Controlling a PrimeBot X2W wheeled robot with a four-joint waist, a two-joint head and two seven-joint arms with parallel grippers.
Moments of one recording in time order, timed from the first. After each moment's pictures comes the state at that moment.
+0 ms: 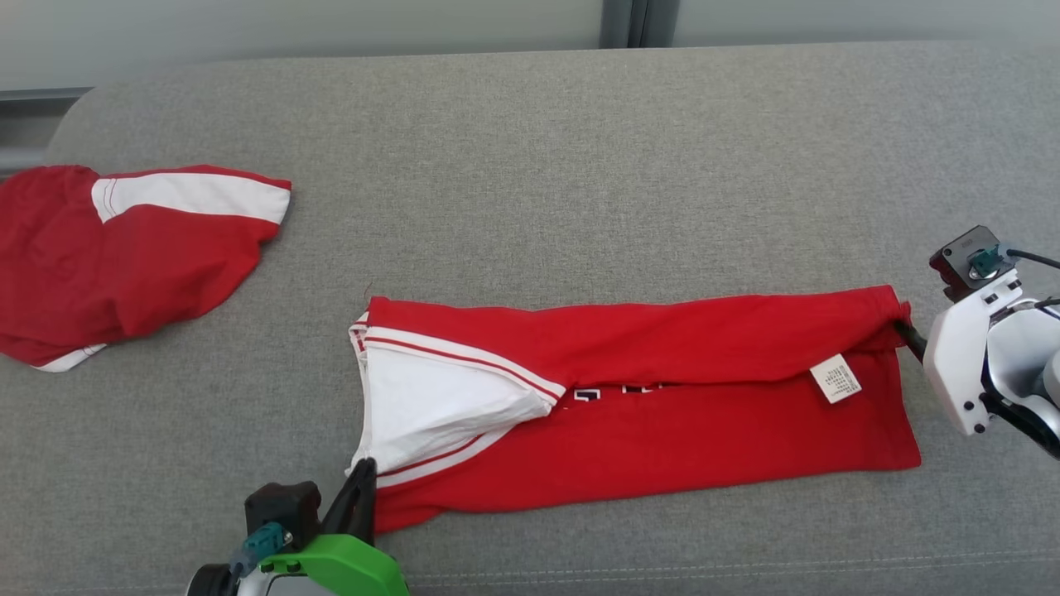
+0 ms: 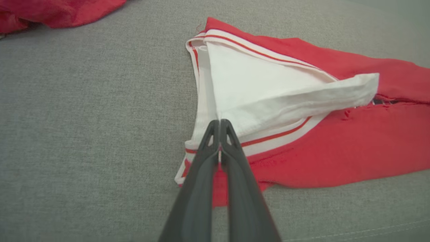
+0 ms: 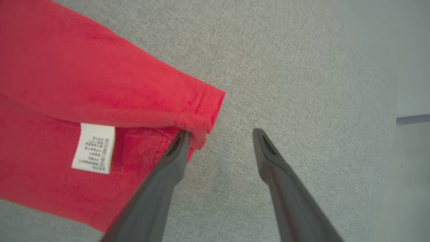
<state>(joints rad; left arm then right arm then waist) -0.05 0.31 -0.55 0.12 -0.61 0.29 -0.03 -0.58 -0.73 0.64 0.42 0.49 0.13 0.41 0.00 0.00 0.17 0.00</state>
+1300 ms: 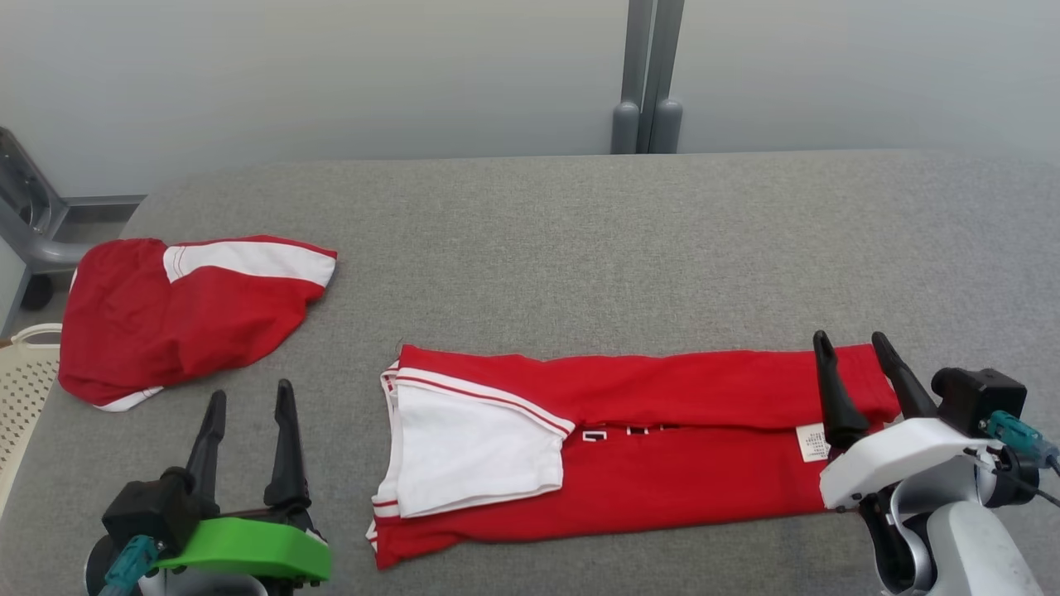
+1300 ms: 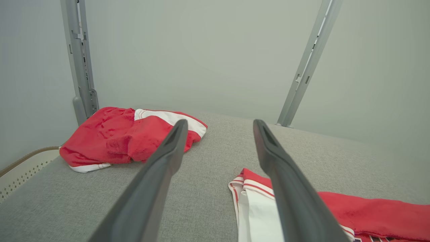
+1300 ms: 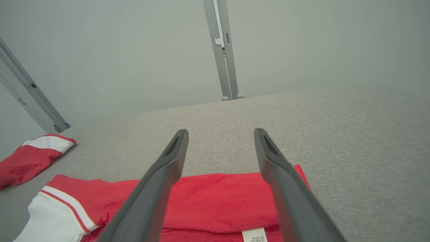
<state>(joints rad) -0.02 0.26 -0.26 0.08 -0.54 0.15 -0.26 -0.15 -0.08 -0.05 0.23 0.27 0.13 -0.07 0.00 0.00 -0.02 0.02</state>
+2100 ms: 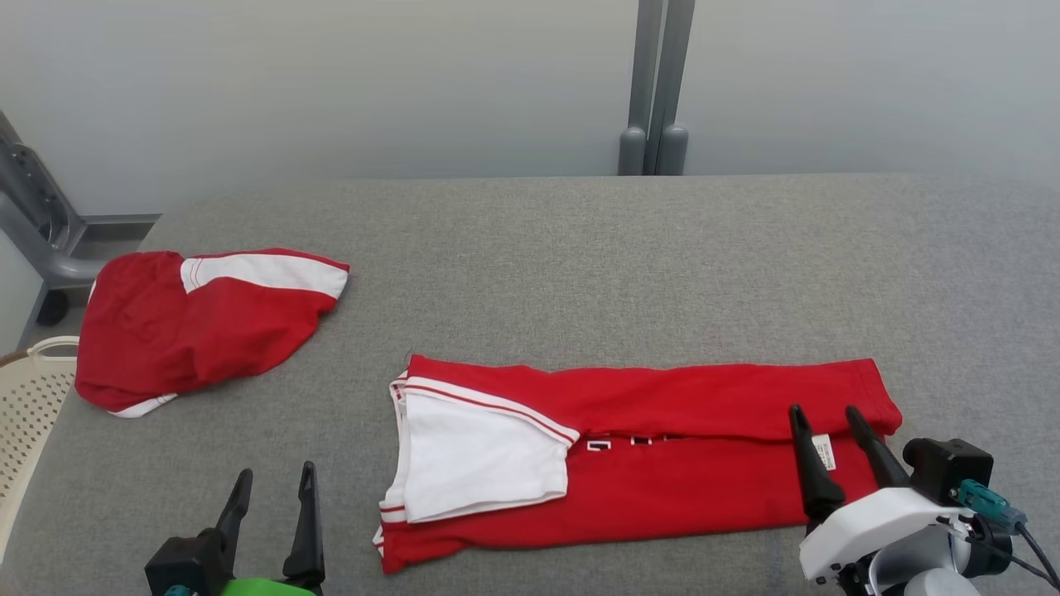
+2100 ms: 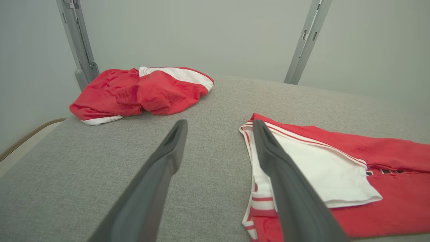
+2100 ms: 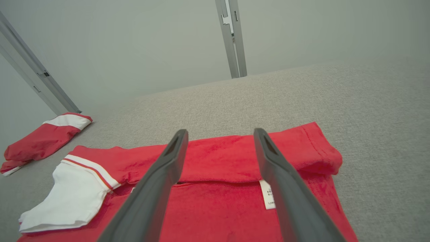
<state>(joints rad) 0.06 0.18 -0.18 0.25 -0.39 0.01 -0.26 -0.02 -0.05 0.00 0.24 0.29 0.13 -0.12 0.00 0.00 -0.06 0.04</state>
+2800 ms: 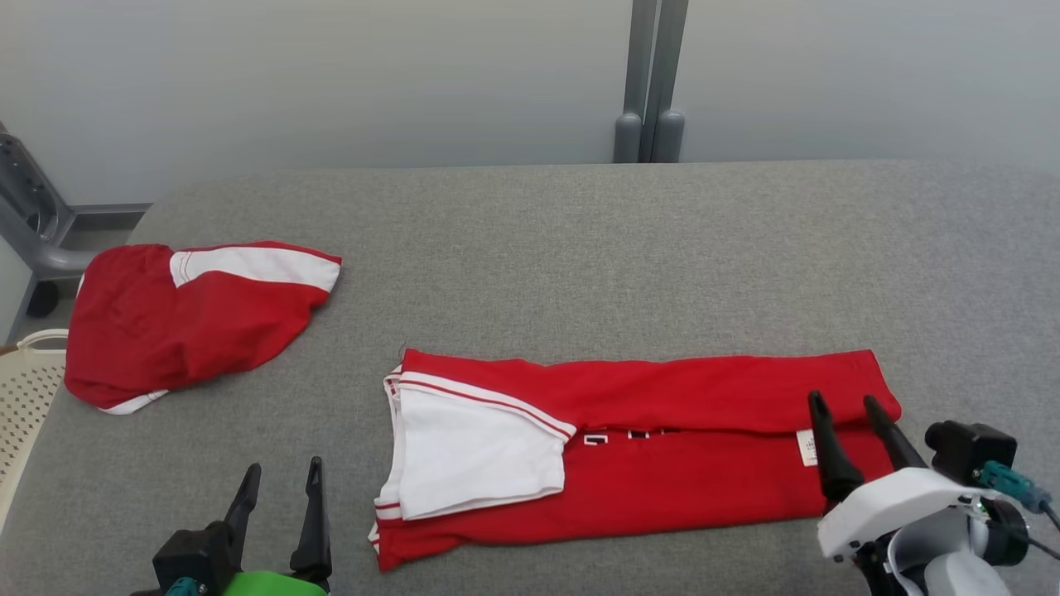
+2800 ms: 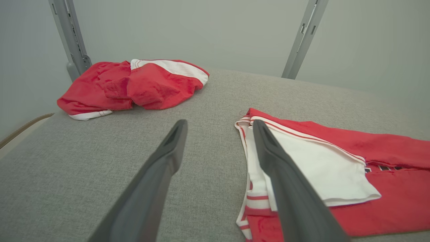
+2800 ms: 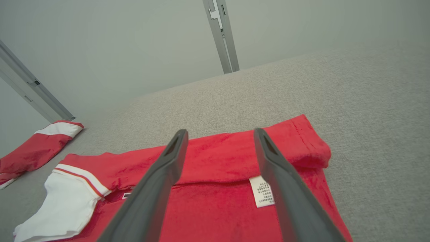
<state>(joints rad) 0.04 0.17 -0.19 0.28 -0.40 0.00 -0.26 -0.05 -0.05 -0.05 0.26 0.33 0.13 -0.09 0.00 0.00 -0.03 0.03</state>
